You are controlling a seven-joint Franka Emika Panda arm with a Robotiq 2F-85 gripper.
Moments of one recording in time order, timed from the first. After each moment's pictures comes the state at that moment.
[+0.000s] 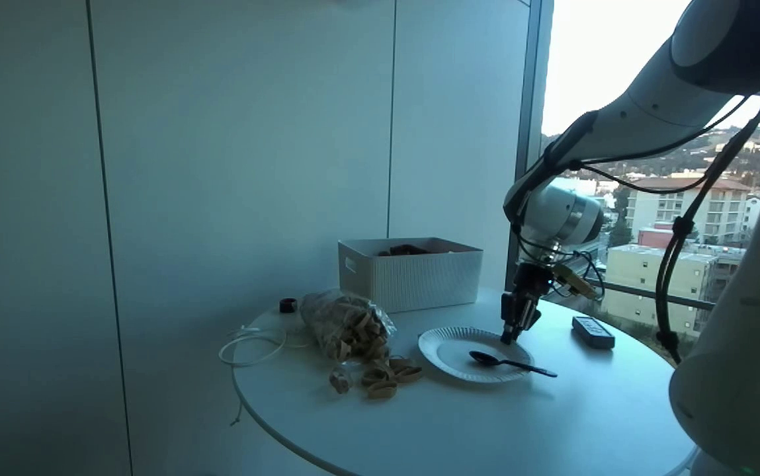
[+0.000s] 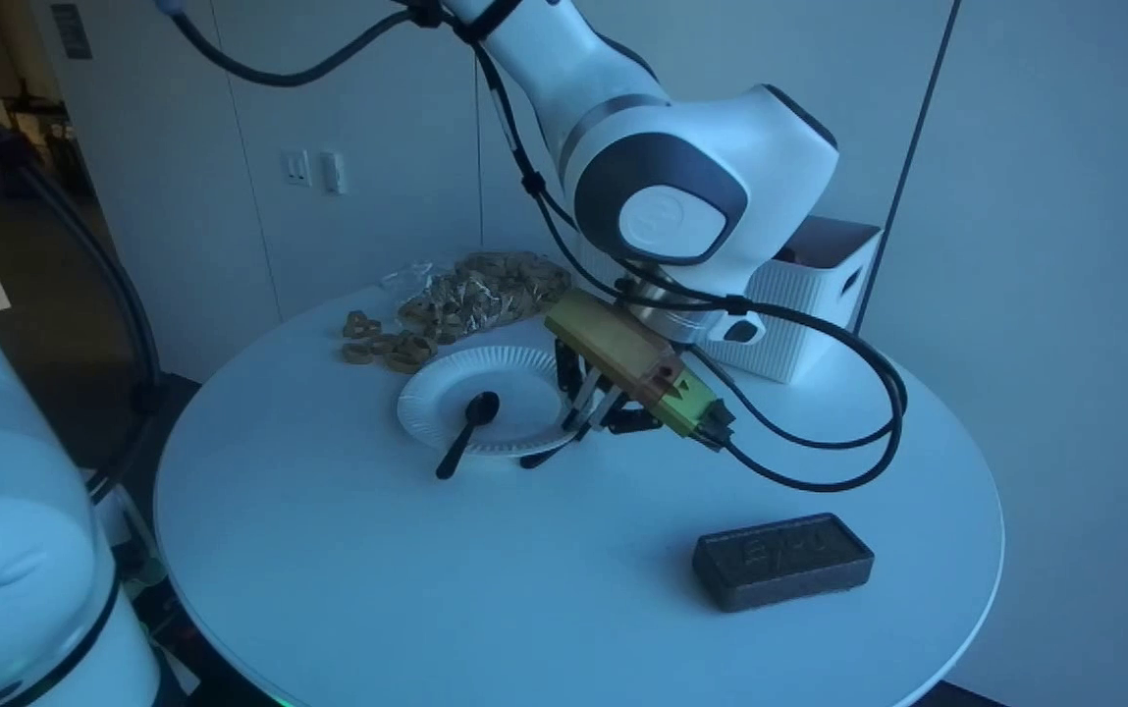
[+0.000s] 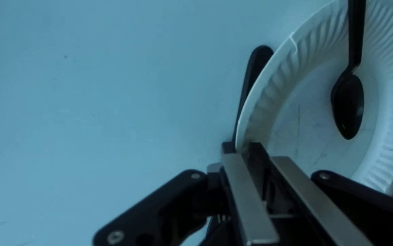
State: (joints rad) arm -0.27 -0.10 -0.43 -2.39 0.38 2.04 -0.80
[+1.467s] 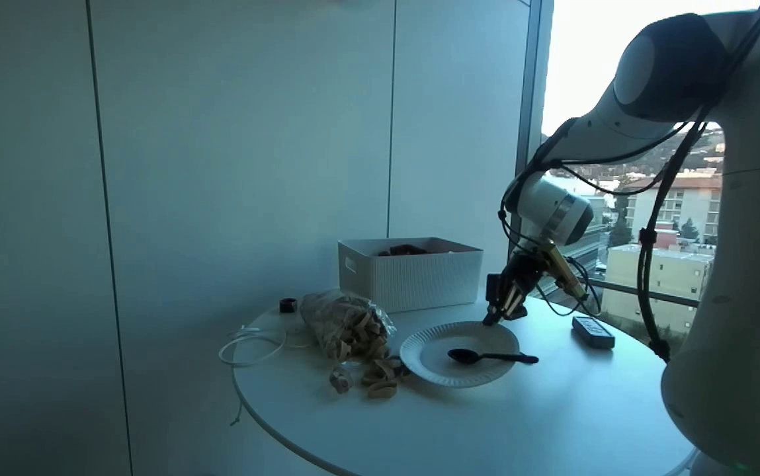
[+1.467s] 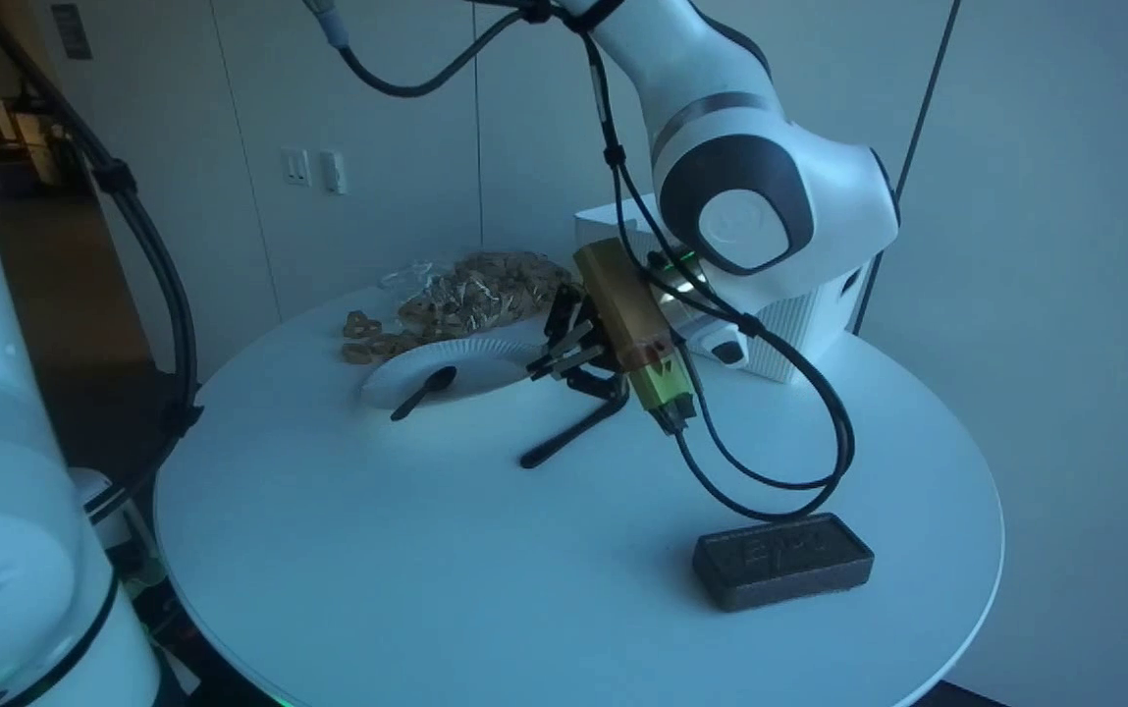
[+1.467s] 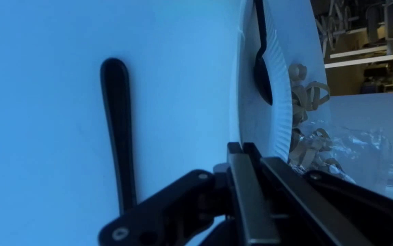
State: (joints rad) arm -0.35 0.08 -0.42 -2.16 0.63 1.57 -0.69
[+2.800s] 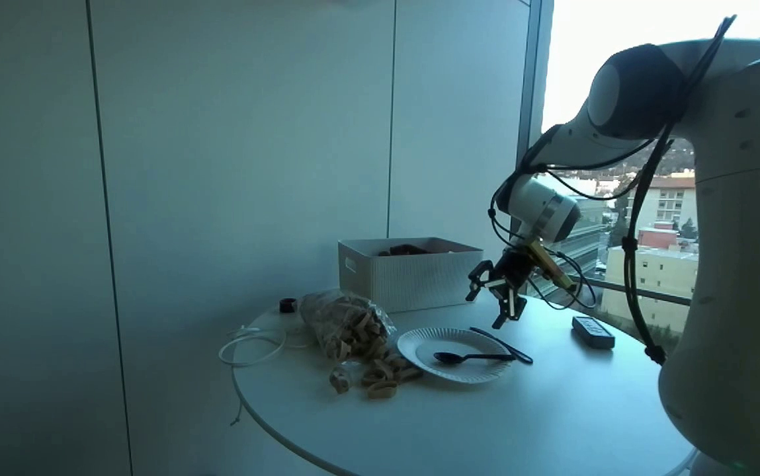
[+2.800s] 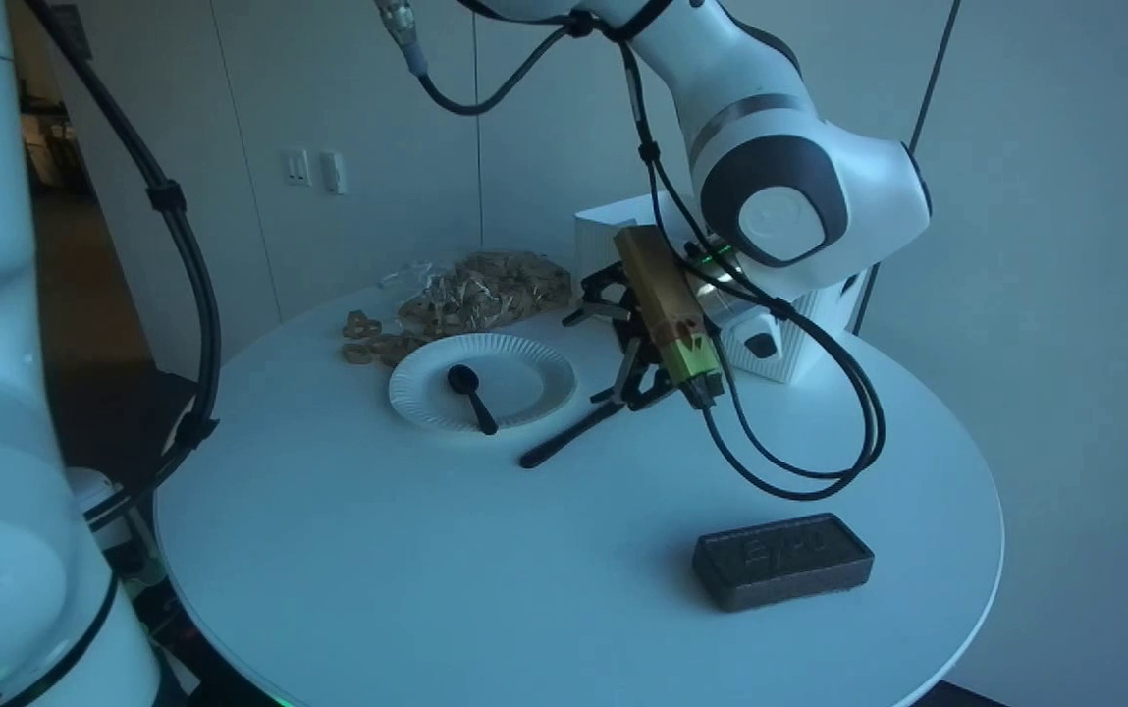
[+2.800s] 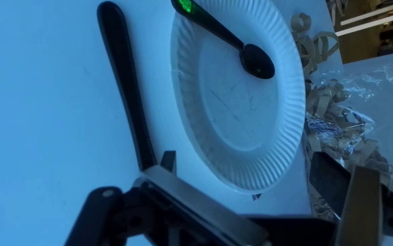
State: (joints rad) arm -0.37 0.20 -0.40 -2.02 0.67 1.56 -0.54
